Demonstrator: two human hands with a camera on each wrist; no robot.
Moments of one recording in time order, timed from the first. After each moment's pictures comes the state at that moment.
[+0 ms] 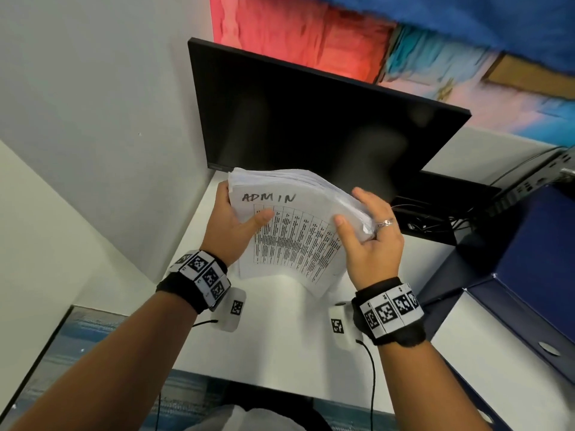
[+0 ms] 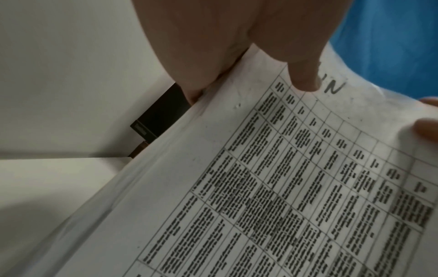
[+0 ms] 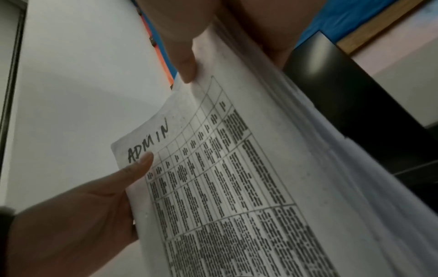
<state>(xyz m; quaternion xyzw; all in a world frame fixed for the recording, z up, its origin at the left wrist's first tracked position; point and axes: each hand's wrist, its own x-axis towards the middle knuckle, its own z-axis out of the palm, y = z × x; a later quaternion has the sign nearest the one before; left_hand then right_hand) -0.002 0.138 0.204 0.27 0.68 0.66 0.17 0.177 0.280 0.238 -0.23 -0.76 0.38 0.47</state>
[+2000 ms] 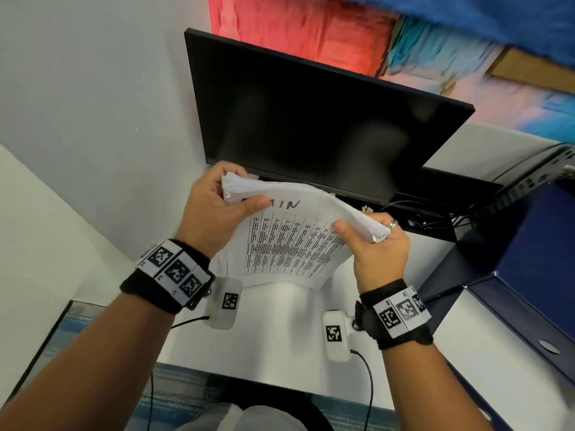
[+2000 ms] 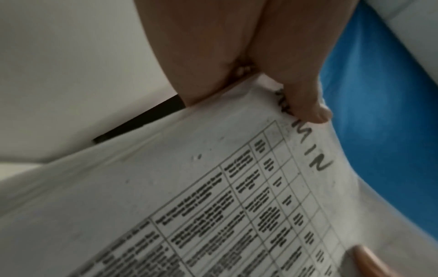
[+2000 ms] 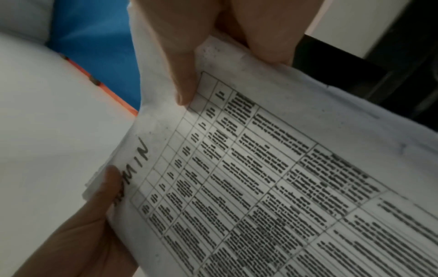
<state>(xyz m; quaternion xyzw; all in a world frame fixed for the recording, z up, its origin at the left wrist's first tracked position) -0.004 0.125 0.247 0.31 0.68 0.65 0.15 0.182 0.284 0.223 -0.32 -0.64 0.55 0.43</state>
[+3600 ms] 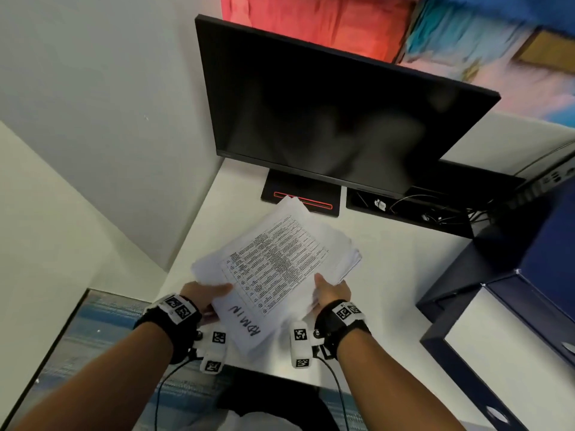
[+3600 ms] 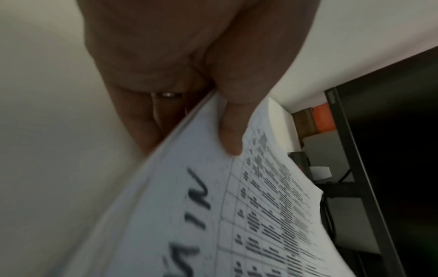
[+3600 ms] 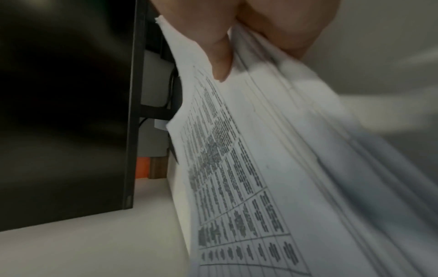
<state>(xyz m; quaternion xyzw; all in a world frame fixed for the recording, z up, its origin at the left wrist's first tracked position) 0.002 0.038 0.049 -0.22 0.70 0.50 0.46 0.172 0.248 0.082 -0.65 -0.43 0.62 0.12</state>
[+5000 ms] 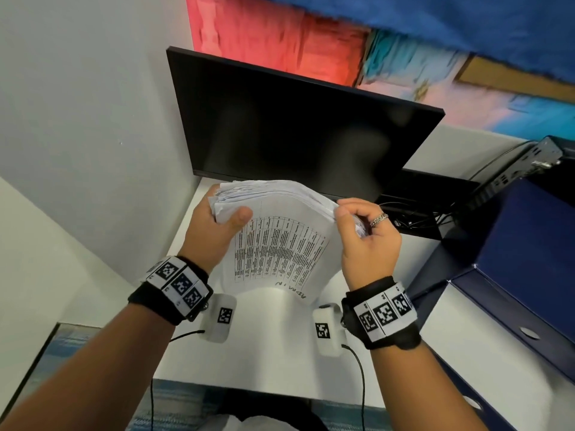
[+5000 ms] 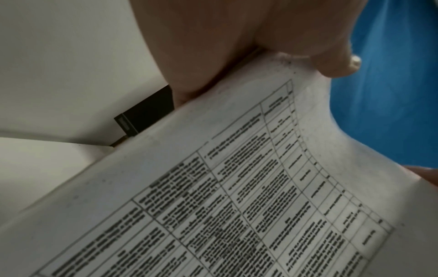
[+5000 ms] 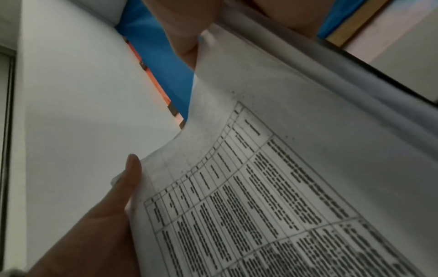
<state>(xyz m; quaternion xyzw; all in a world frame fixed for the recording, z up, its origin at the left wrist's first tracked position) 0.001 0.129 0.224 0.31 0.61 0.70 0.21 0.180 0.269 0.254 -0.30 -0.69 0.42 0.50</state>
